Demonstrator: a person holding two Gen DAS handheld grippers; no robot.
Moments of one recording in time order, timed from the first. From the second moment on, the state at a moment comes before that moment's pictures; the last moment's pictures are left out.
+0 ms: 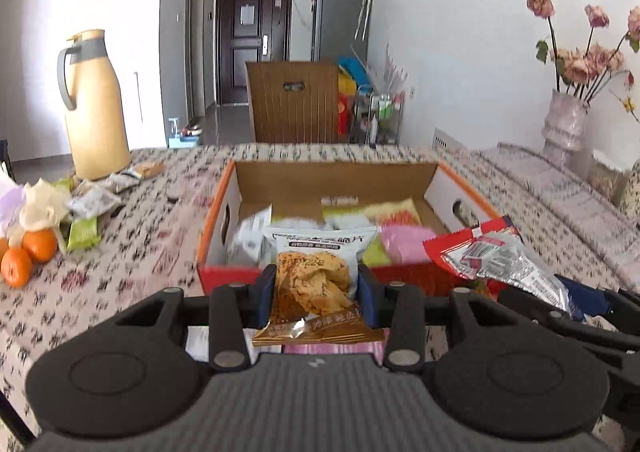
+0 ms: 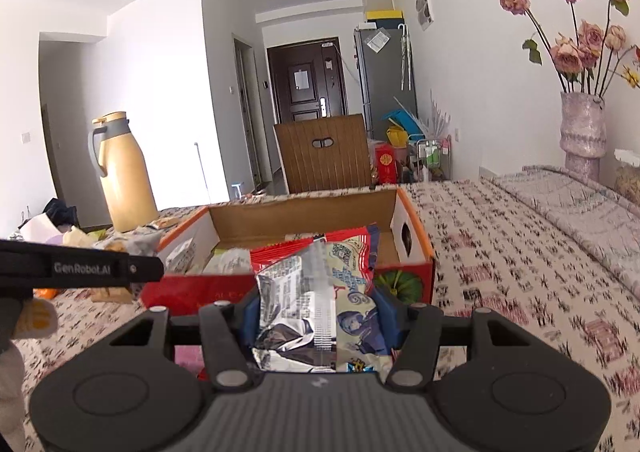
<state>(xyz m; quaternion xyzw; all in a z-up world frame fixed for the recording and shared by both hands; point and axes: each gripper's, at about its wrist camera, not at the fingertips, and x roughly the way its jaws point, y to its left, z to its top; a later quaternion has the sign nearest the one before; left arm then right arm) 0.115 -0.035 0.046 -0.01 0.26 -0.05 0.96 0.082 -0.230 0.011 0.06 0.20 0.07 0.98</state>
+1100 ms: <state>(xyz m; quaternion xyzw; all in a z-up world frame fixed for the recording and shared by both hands) 0.234 -0.028 0.023 -0.04 0.24 -0.03 0.97 0.236 -0.221 -0.002 0.05 0.23 0.04 0.97</state>
